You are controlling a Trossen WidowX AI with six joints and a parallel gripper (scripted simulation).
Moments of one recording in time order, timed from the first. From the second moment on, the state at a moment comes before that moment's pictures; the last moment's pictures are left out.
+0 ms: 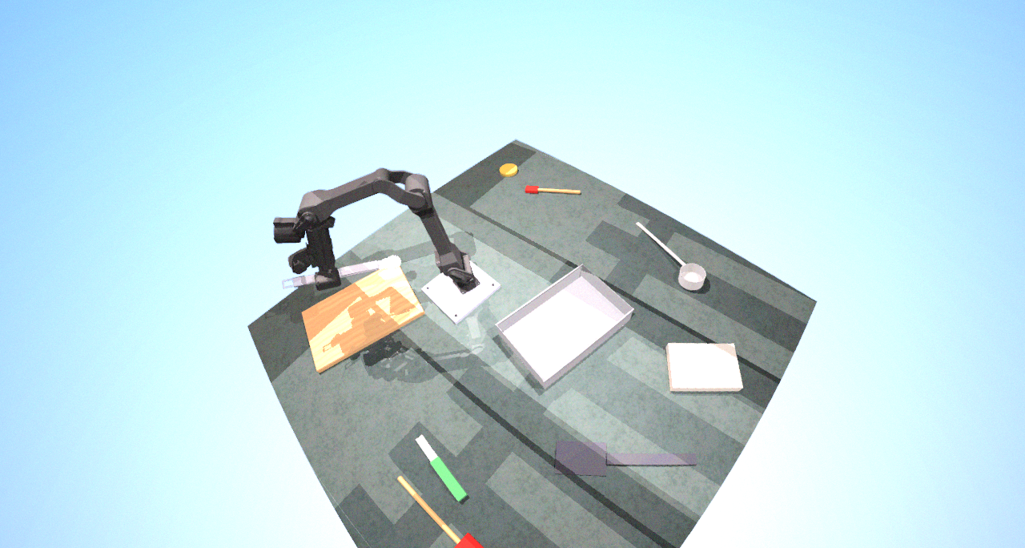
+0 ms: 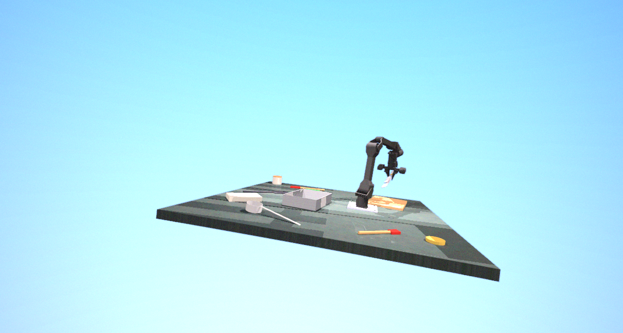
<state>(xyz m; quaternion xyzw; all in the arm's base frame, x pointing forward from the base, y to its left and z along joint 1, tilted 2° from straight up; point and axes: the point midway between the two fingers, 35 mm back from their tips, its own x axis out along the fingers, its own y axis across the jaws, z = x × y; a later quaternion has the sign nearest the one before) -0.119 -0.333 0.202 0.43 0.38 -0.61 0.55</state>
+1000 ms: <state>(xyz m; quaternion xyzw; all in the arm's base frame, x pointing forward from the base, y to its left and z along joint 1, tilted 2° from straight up) -0.119 -0.317 0.240 0.23 0.19 -0.70 0.65</state>
